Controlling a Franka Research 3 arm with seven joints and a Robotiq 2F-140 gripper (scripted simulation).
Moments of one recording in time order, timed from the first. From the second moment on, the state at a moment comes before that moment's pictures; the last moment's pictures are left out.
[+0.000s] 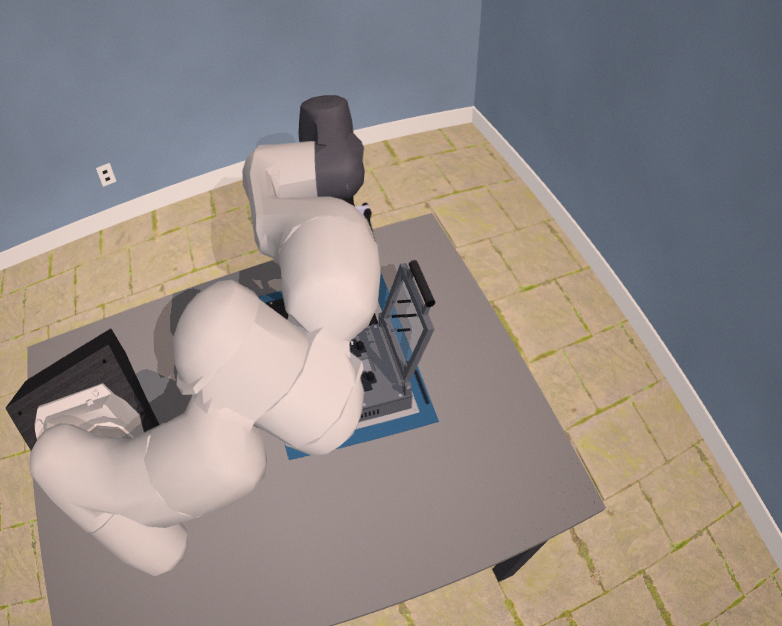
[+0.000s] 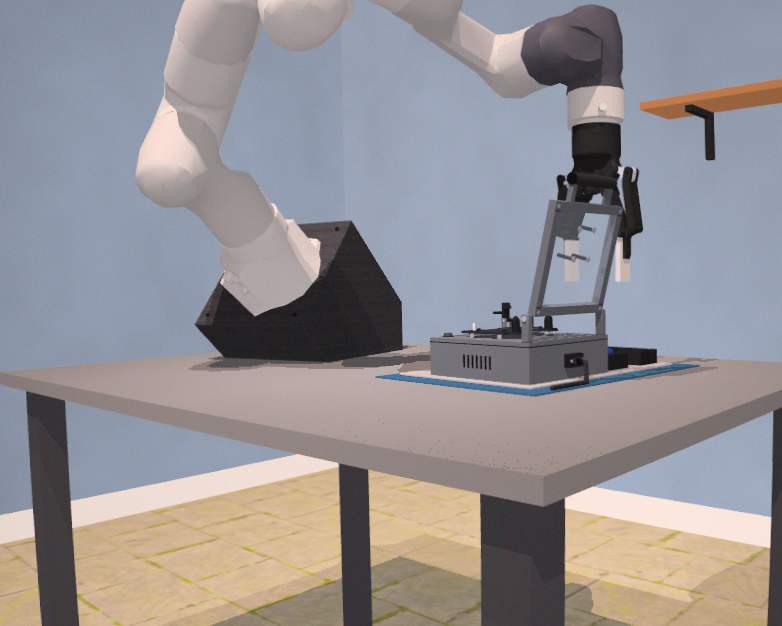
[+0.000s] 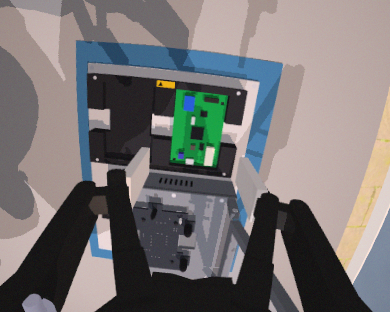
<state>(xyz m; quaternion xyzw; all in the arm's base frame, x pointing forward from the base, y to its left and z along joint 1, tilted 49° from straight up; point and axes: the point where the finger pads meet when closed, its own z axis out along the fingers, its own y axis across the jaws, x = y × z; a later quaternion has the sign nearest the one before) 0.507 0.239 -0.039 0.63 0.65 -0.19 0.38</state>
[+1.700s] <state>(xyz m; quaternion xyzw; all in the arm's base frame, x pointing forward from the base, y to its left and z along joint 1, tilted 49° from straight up) 0.527 0.199 -0.084 0.63 0.65 -0.18 0.38</state>
